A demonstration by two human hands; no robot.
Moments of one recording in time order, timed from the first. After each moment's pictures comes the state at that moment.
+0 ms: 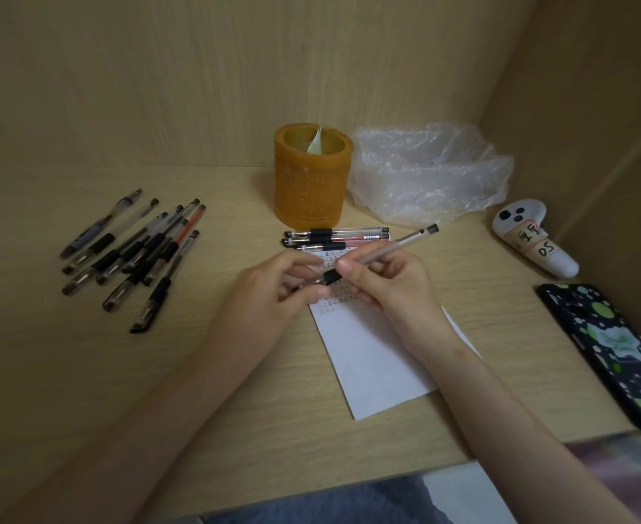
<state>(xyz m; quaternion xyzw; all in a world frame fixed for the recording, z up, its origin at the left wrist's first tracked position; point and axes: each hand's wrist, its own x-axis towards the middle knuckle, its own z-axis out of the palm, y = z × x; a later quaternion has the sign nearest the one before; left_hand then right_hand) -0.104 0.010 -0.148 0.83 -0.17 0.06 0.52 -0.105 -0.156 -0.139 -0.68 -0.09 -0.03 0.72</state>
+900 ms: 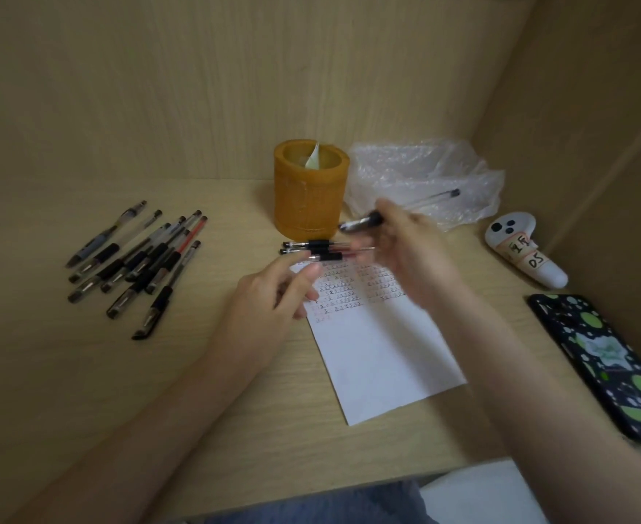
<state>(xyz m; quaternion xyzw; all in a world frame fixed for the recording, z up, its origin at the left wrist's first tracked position) -0.108 0.005 -0.146 0.83 -0.15 0.10 0.53 -0.075 -0.166 -0.093 -0.65 -0.01 -0.01 0.76</state>
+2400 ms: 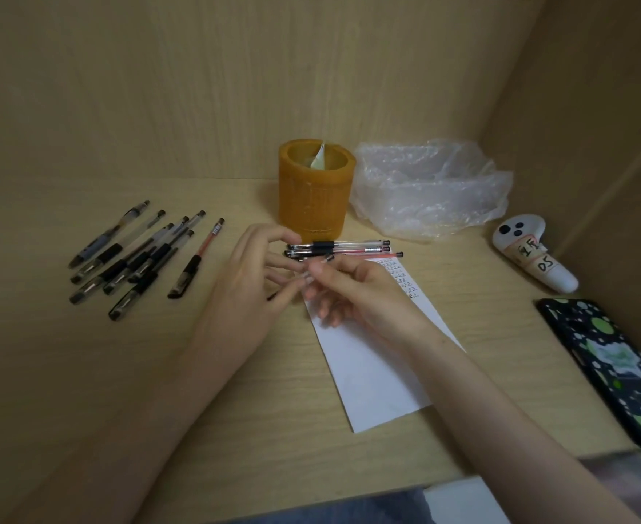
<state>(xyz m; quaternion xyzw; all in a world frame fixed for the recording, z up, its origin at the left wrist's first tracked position) -0.094 0.023 -0.138 0.82 -0.24 0.22 0.47 -0.088 -0.140 -0.137 -0.68 -0.08 0.13 0.72</state>
